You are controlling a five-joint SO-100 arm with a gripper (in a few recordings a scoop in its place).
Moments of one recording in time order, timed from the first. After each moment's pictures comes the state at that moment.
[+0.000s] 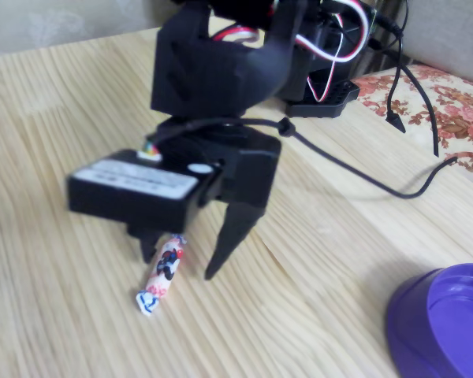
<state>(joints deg) -32.4 90.7 115.3 33.3 -5.1</state>
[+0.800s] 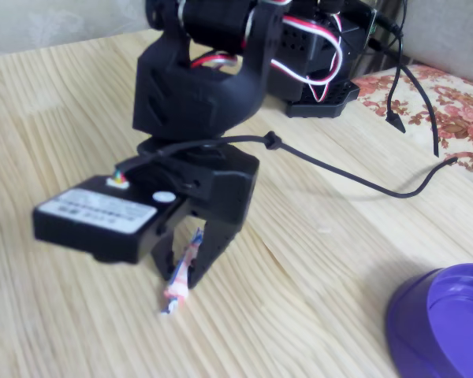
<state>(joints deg) -29.7 88.5 115.7 32.3 -5.1</state>
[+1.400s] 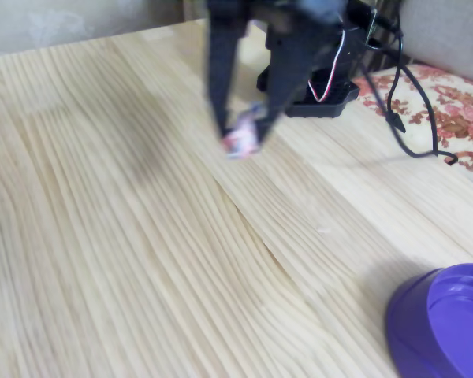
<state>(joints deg) -40.3 139.2 129.4 52.5 -2.0</state>
